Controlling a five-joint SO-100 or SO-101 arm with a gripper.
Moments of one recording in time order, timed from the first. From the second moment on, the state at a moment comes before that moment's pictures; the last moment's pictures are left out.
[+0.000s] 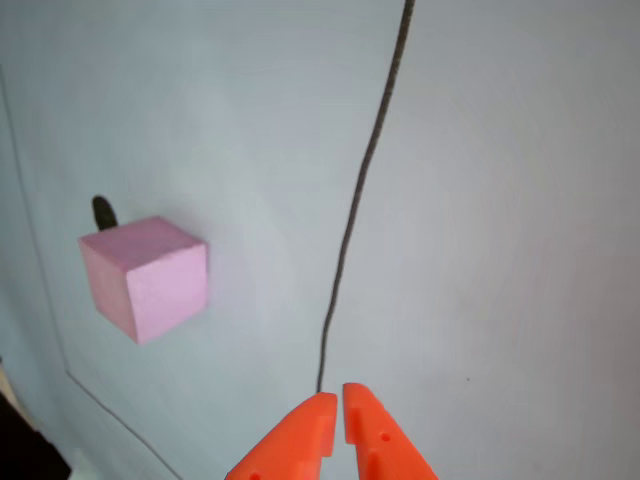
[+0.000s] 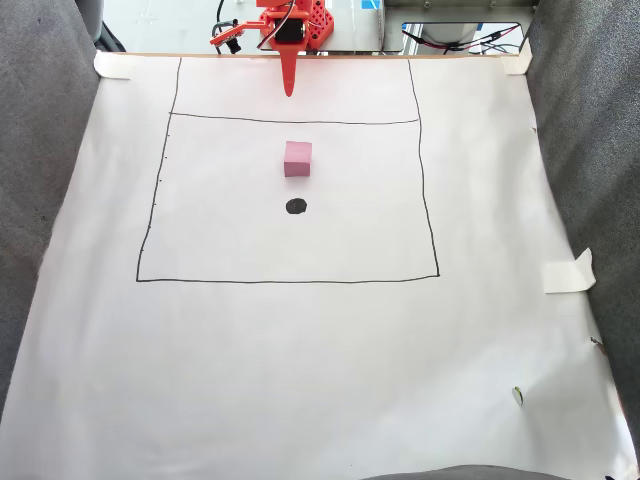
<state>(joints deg) 0.7 187.0 174.7 59.5 1.4</state>
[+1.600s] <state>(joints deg) -3.4 108.6 111.8 56.1 10.3</state>
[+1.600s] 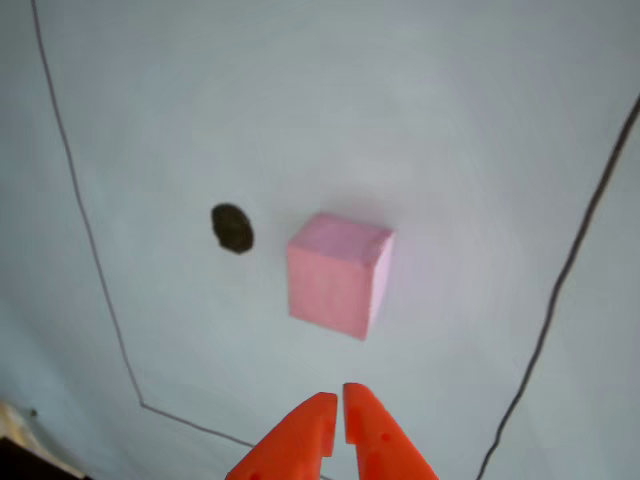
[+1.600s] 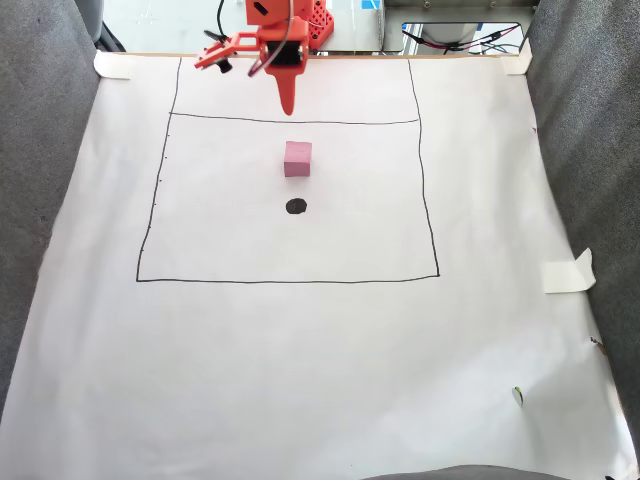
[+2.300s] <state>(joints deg) -5.5 86.6 98.6 52.6 14.2</state>
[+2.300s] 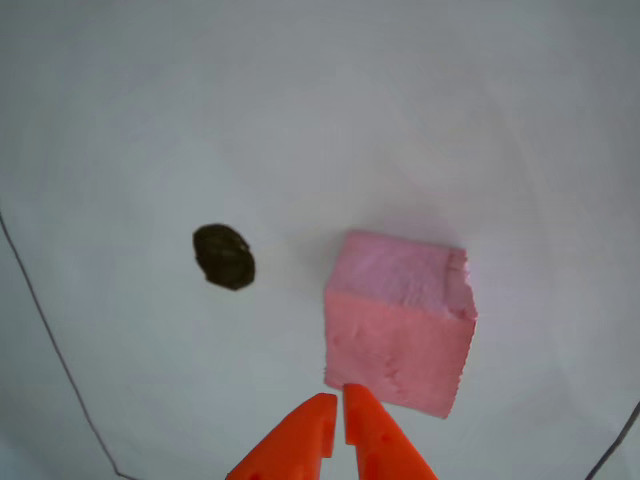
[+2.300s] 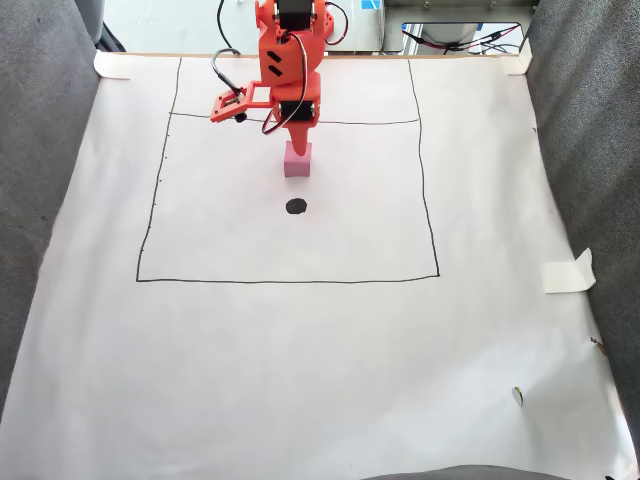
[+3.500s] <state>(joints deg) -6.8 86.7 94.9 69.2 12.2</state>
